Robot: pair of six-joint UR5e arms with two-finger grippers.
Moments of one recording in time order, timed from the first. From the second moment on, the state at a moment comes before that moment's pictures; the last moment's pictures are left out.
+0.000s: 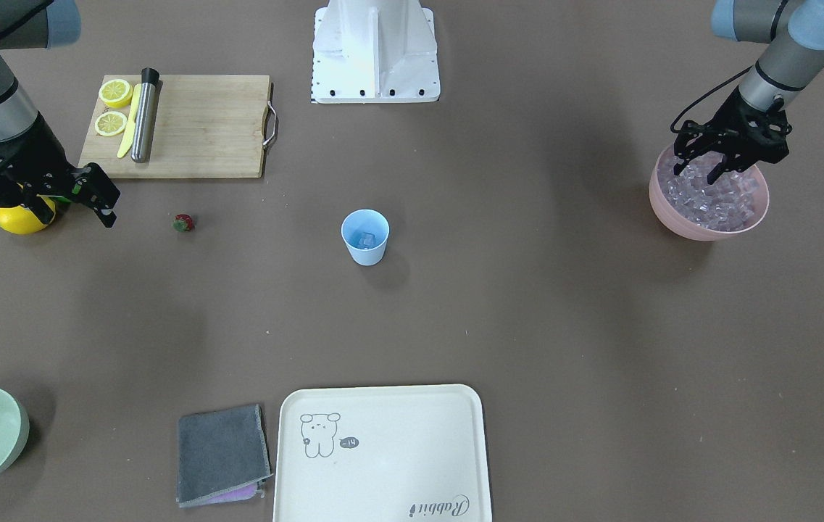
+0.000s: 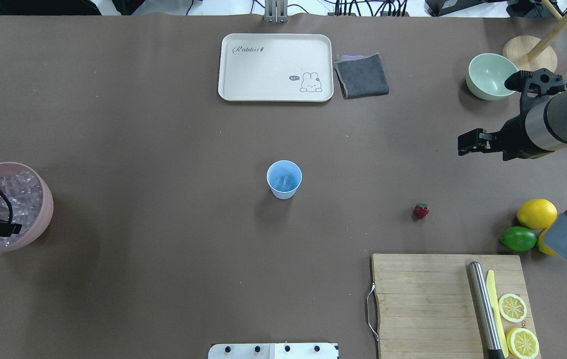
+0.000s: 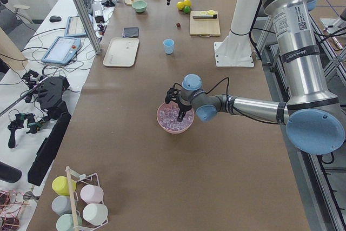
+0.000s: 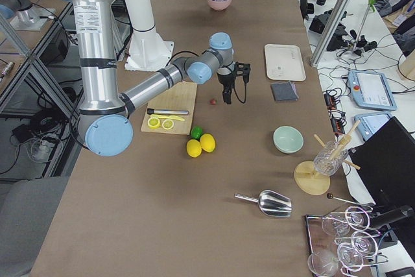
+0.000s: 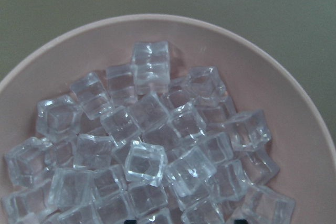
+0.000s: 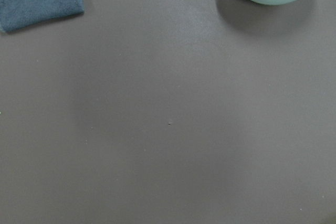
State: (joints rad) left arm -0.79 -1.26 -1.88 -2.36 -2.03 -0.73; right arm 0.88 -1.51 2.02 -1.37 1.98 1.05
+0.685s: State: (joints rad) left arm -0.78 -1.26 -1.86 -2.36 -2.03 -0.72; right arm 0.88 -1.51 2.01 -1.37 1.98 1.05
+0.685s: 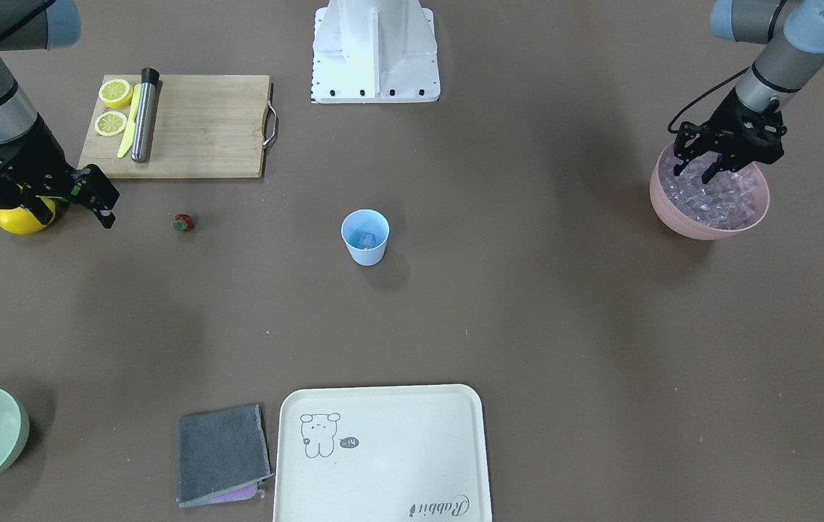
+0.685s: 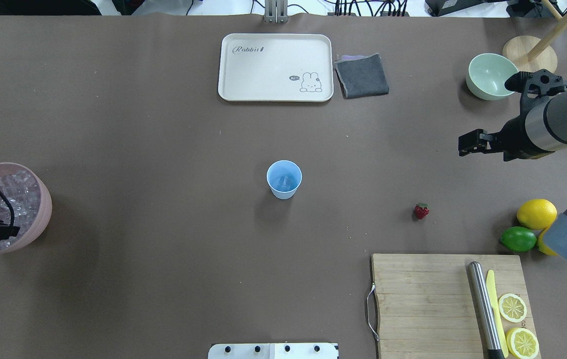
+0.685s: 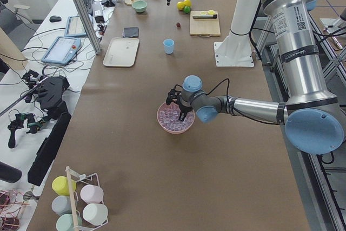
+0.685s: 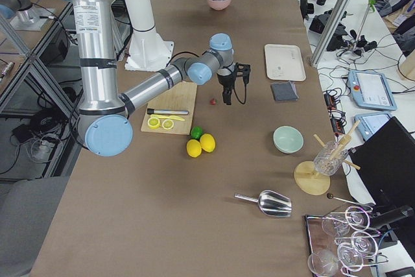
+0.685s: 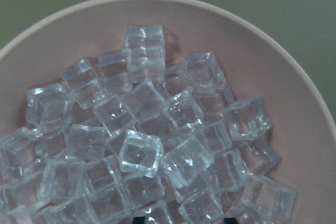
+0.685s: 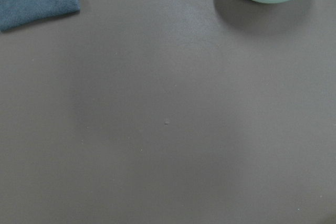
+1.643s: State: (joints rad) left arm -0.79 -1.27 -1.87 -2.36 -2.05 -0.72; right arm 0.88 -1.51 2.01 -1.37 1.98 1.05
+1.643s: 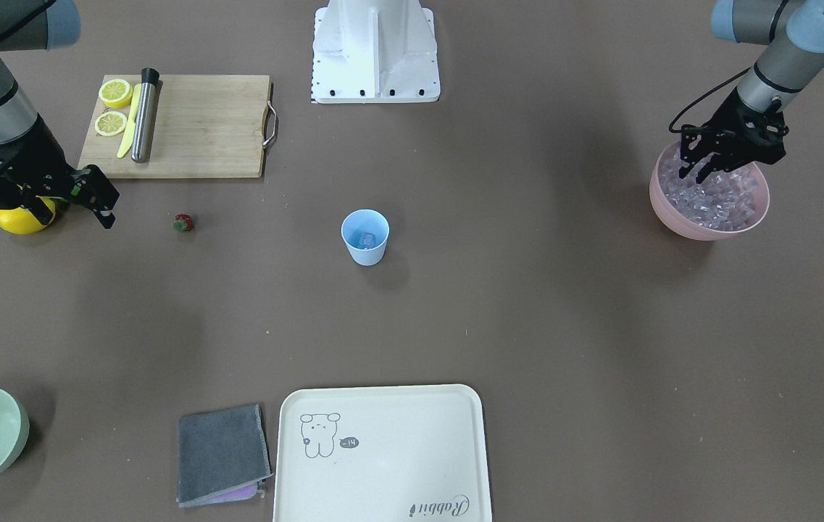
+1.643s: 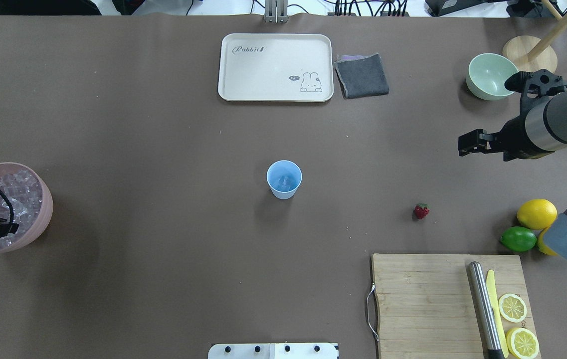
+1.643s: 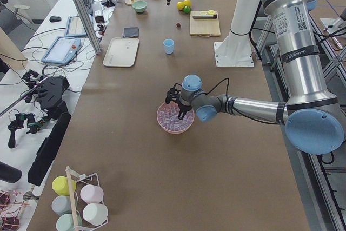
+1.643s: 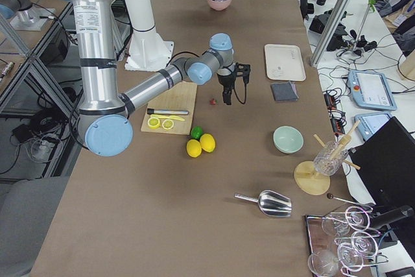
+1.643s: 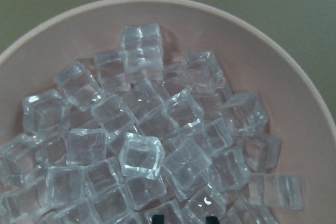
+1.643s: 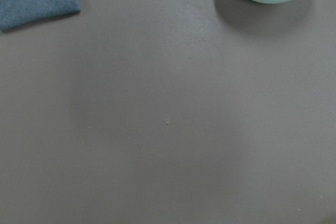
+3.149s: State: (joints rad) left arm -1.01 -1.68 -1.86 -2.18 -2.33 -0.81; right arm 0.88 -1.50 2.01 -1.37 1.98 1.05
